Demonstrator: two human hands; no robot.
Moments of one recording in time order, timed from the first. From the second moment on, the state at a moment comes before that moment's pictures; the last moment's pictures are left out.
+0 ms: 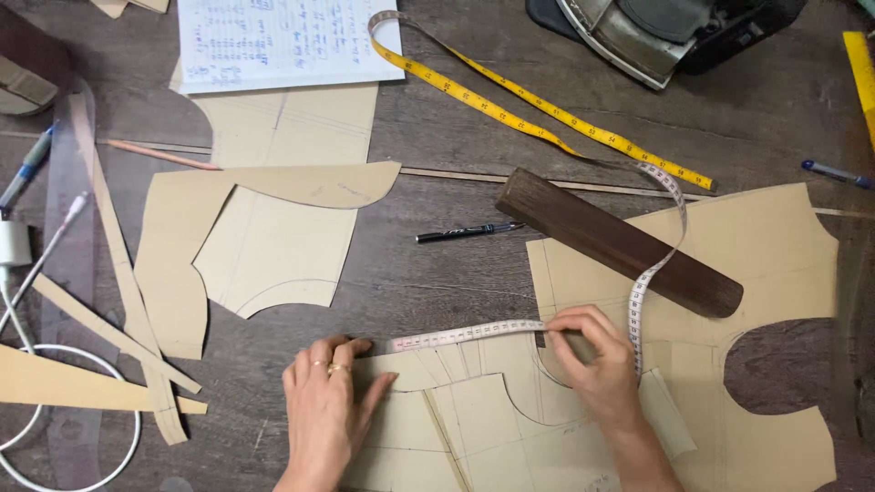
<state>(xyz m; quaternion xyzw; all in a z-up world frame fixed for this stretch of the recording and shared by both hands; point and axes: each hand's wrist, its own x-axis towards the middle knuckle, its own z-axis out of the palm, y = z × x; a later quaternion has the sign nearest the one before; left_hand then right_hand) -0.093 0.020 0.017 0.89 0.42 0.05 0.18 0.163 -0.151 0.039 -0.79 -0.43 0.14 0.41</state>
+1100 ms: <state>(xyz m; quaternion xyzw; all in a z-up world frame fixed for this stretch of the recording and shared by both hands) -0.029 0.062 -0.005 0.85 0.43 0.20 0.23 0.180 -0.081 0.004 -0.85 -0.43 -0.10 0.29</state>
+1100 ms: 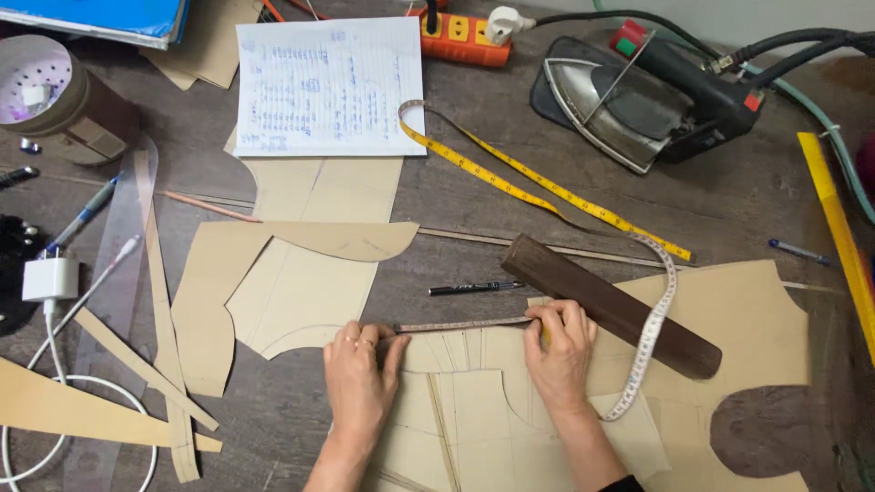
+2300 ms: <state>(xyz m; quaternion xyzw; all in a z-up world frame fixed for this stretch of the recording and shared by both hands) -0.038 -0.041 0.005 0.89 0.32 0.27 0.18 0.187 -0.084 -0.004 -0.81 -0.47 -0.06 0.34</state>
